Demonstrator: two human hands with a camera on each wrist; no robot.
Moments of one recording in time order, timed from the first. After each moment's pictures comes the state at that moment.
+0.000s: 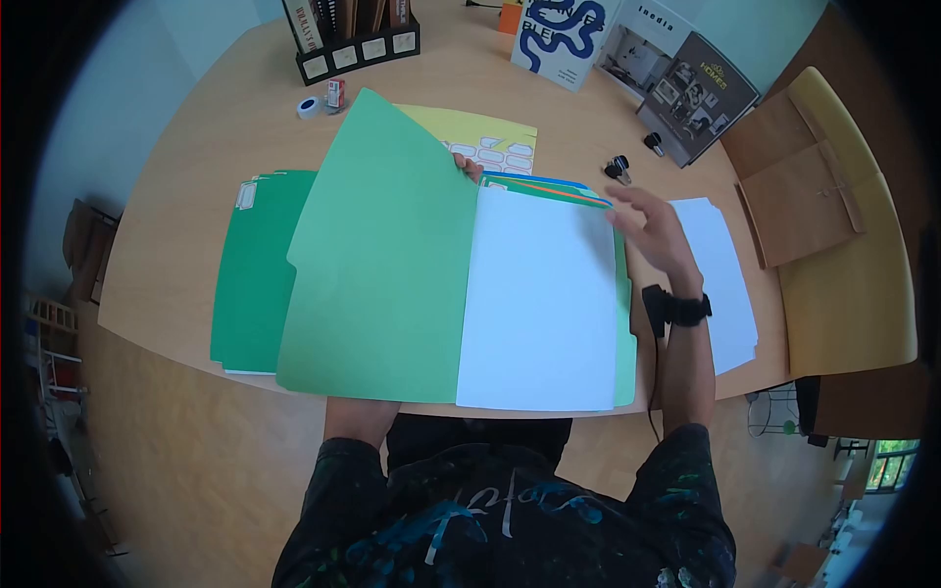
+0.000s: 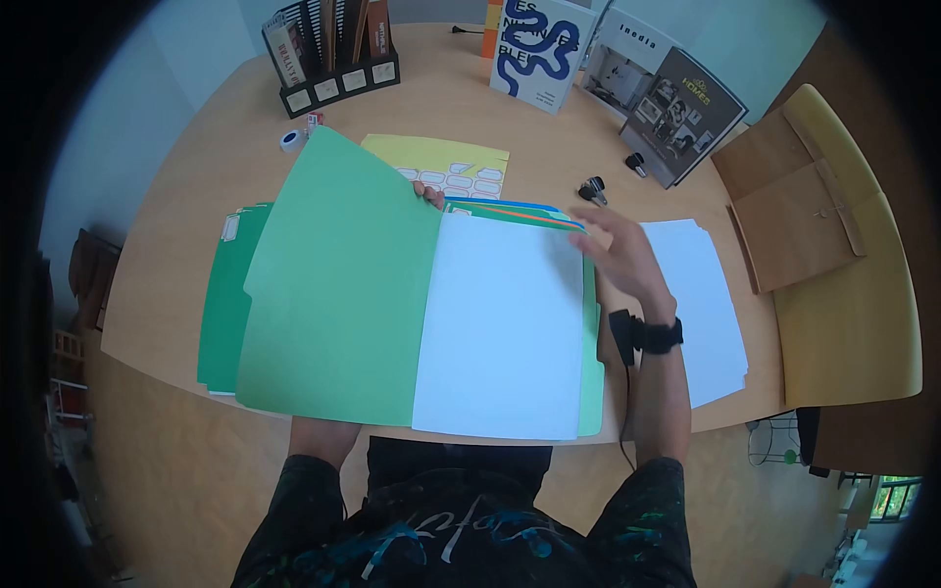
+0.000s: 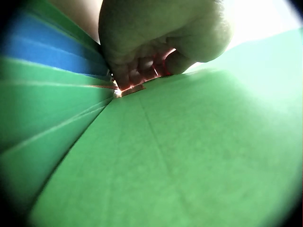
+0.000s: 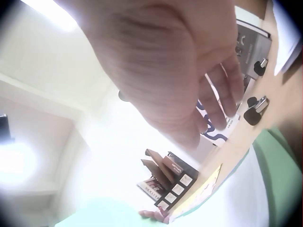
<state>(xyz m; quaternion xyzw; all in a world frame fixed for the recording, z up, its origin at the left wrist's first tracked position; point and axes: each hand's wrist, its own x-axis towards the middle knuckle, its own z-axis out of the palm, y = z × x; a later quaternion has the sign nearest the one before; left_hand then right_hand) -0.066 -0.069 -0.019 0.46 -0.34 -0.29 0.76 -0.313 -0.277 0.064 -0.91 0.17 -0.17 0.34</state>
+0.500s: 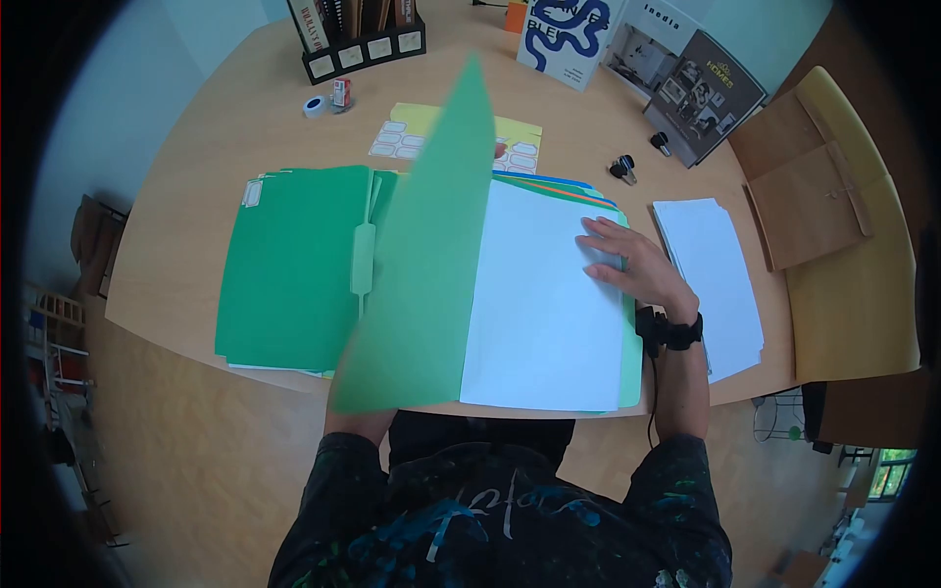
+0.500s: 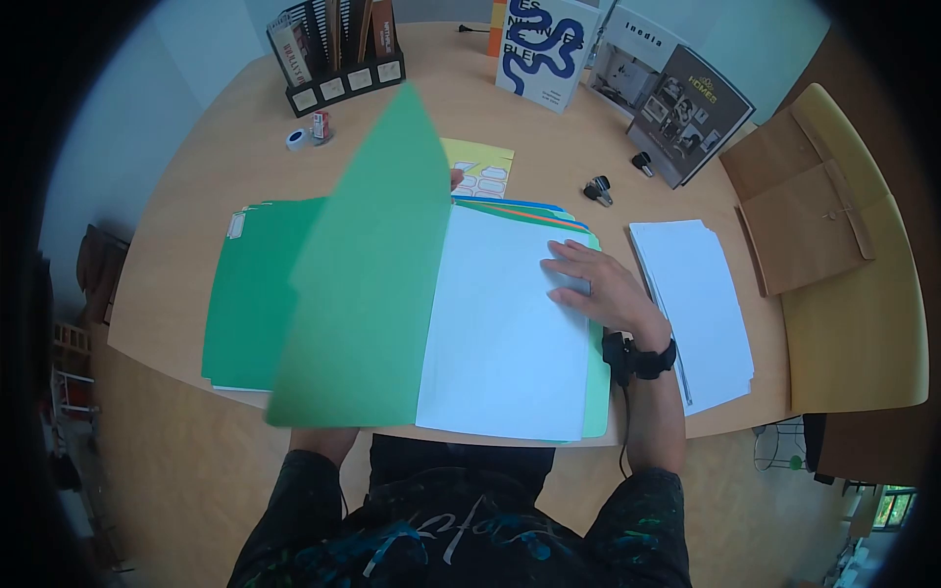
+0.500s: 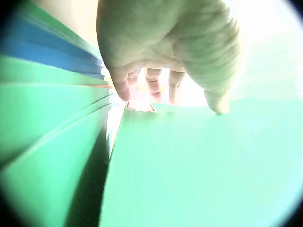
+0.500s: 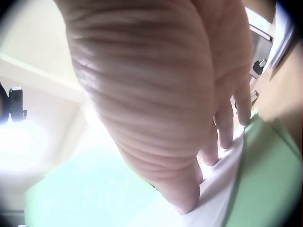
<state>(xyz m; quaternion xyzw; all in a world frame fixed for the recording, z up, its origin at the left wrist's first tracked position) -0.073 -0.059 -0.001 0.52 -0.36 -0.28 0.73 -0.330 -0.249 0.045 -0.97 0.07 -0.03 0.22</state>
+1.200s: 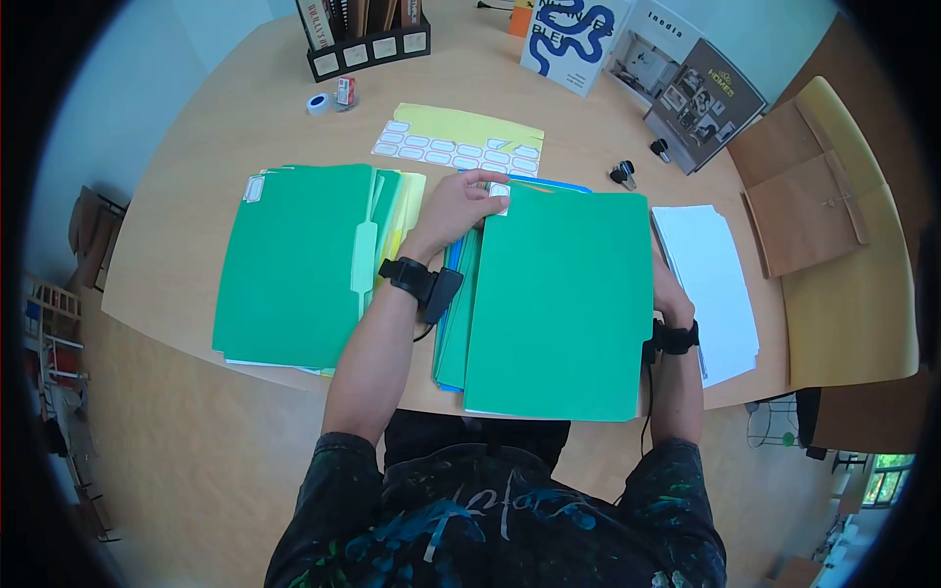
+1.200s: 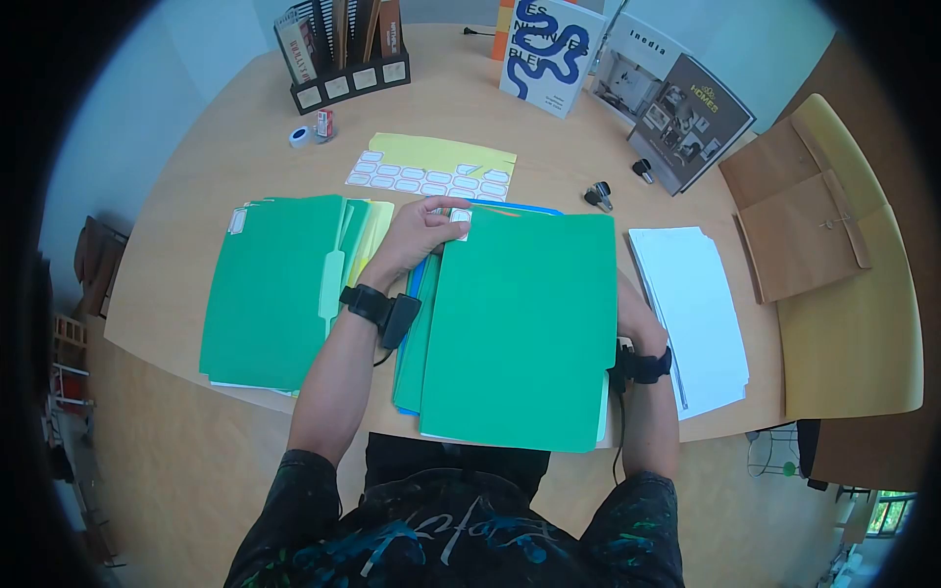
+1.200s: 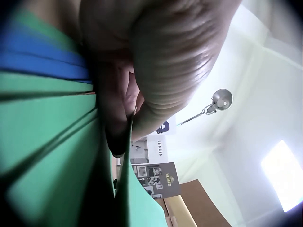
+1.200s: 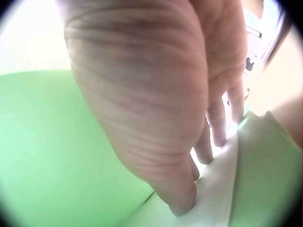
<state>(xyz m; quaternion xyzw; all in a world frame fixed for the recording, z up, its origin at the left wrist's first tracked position) -0.070 -0.056 0.003 0.63 -0.36 -0.34 0.60 -0.345 -0.263 0.019 -0.89 0.21 -0.12 0.39</state>
